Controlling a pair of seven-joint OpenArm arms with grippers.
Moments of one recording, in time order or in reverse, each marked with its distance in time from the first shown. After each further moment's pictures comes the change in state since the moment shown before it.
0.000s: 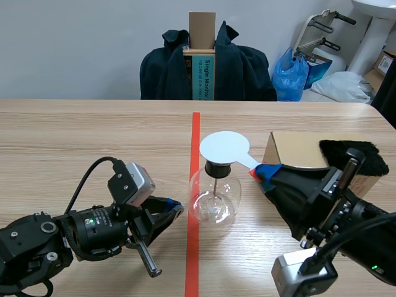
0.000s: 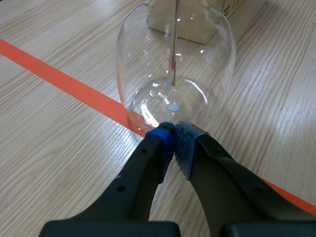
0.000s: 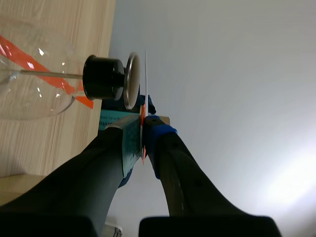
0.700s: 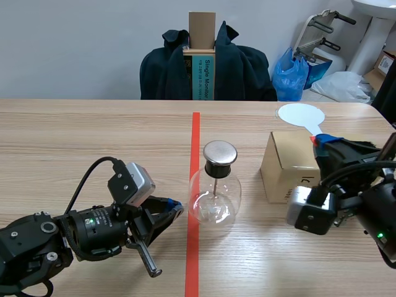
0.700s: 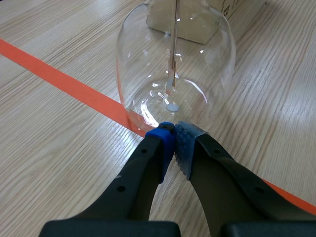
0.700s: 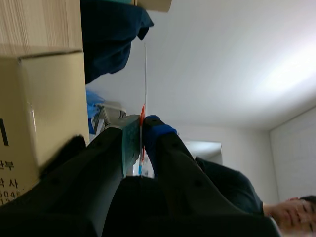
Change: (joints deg) left arm 0.0 0.0 0.0 0.0 0.0 0.0 0.0; right arm 0.0 0.0 0.0 0.0 0.2 0.0 -31.6
